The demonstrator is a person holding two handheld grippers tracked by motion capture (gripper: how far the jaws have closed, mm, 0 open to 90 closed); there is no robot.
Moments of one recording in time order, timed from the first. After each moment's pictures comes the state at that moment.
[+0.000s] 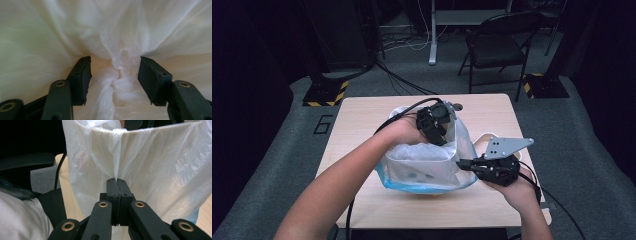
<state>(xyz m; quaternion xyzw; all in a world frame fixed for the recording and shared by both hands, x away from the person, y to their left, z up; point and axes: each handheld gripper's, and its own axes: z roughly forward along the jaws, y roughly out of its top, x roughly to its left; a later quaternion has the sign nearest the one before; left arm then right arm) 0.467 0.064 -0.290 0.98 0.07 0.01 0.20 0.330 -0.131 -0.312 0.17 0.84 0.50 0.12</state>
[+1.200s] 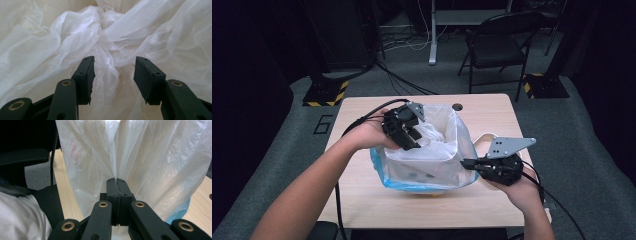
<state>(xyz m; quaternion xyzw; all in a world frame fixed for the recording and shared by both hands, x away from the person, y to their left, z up) 0.442 0.138 -0.270 0.97 0.08 0.01 0.22 0.333 -0.139 -0.315 0.19 0.85 0.48 0.13</state>
